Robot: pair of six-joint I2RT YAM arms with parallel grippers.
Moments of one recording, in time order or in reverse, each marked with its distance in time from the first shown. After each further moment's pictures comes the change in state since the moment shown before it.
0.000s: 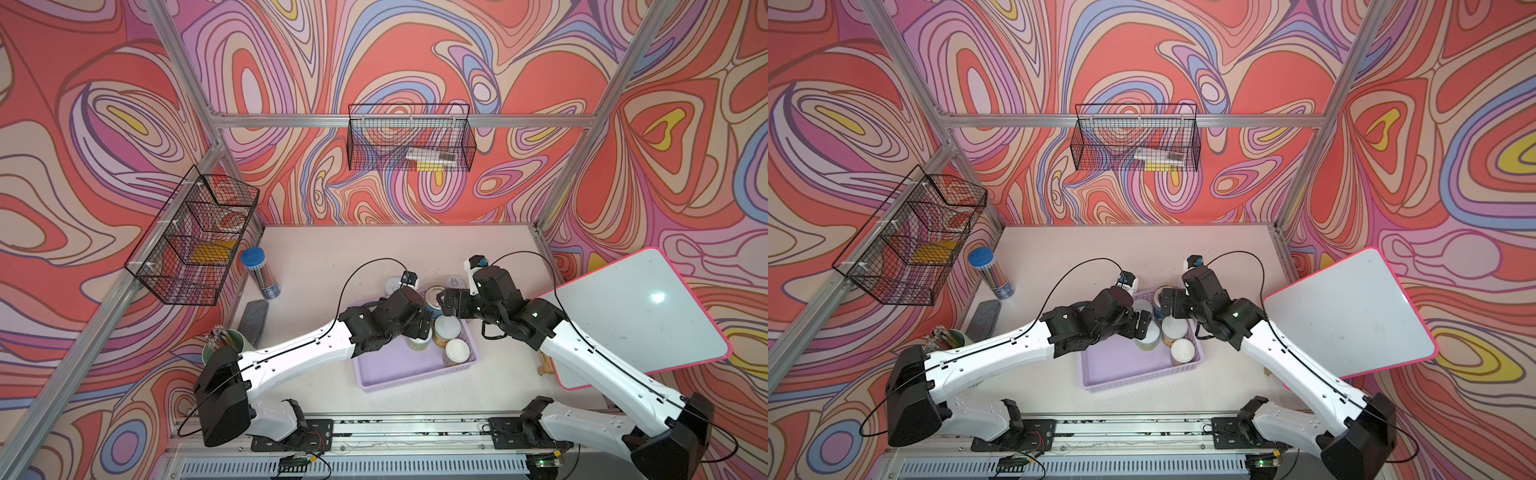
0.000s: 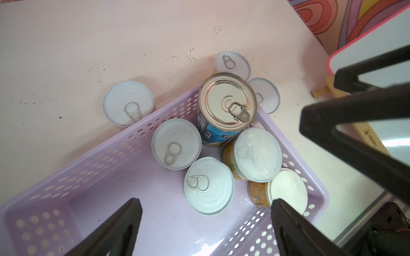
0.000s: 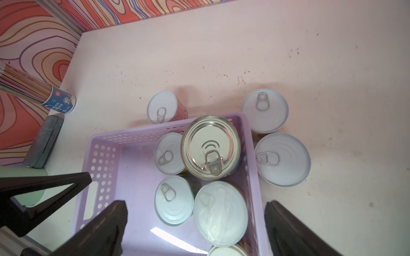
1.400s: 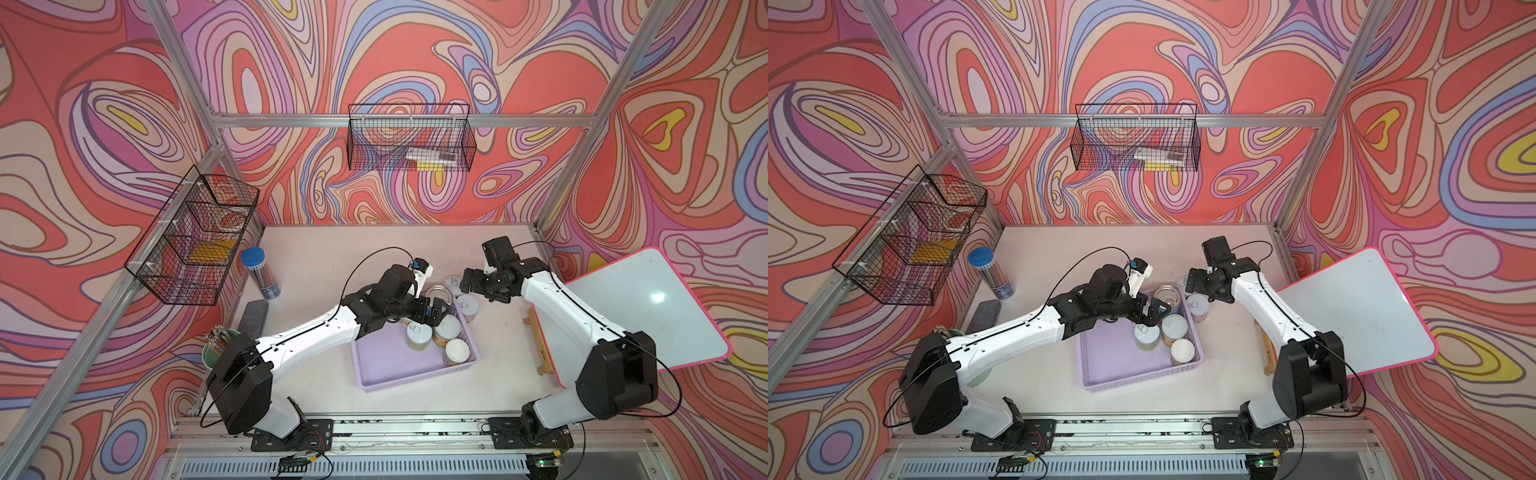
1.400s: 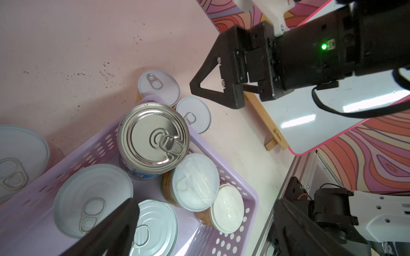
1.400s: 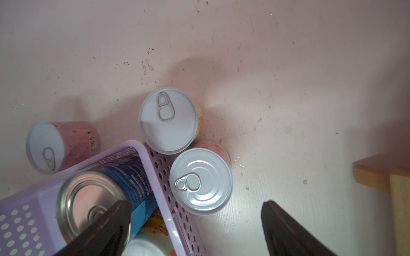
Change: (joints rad) left arm 0.140 0.110 0.016 0.256 0.477 0.039; right arm -0.379 0.397 0.180 -0.183 -0.136 -0.023
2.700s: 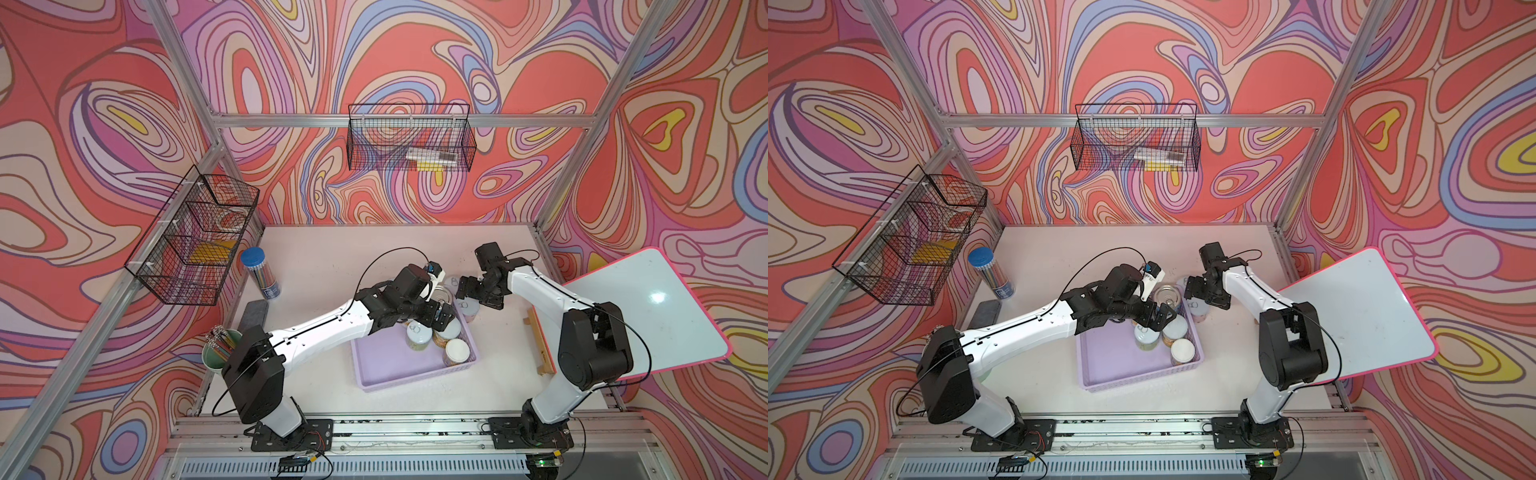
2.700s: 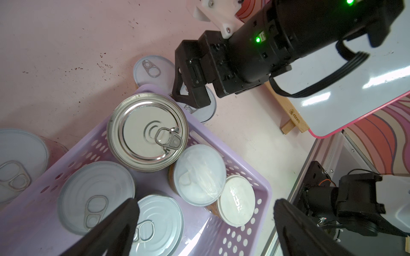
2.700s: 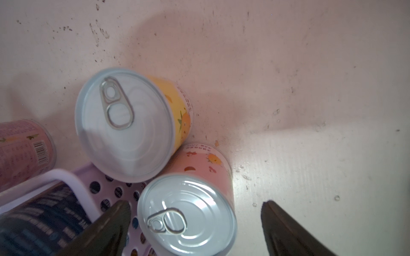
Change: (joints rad) left arm -0.054 0.084 0.133 -0.167 -0.072 0.092; right arm -0.028 0.172 -0.014 0.048 -0.059 -0.005
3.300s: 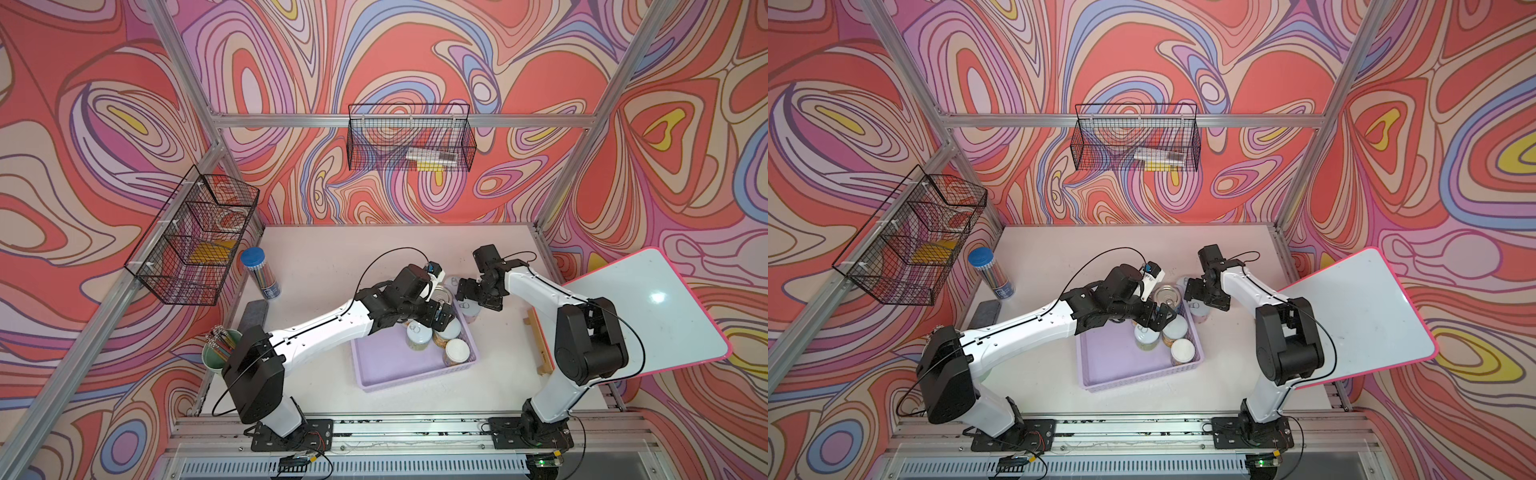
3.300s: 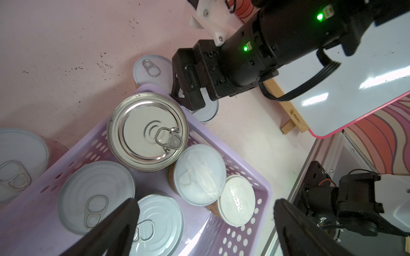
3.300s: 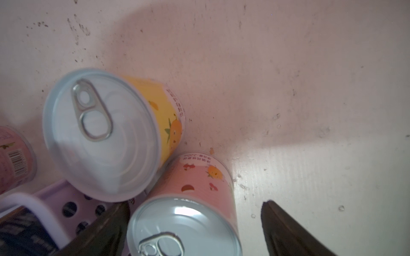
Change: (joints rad) left arm 0.000 0.000 0.000 -0.001 -0.001 0.000; right arm -0.002 0.032 -0.013 0.020 0.037 0.000
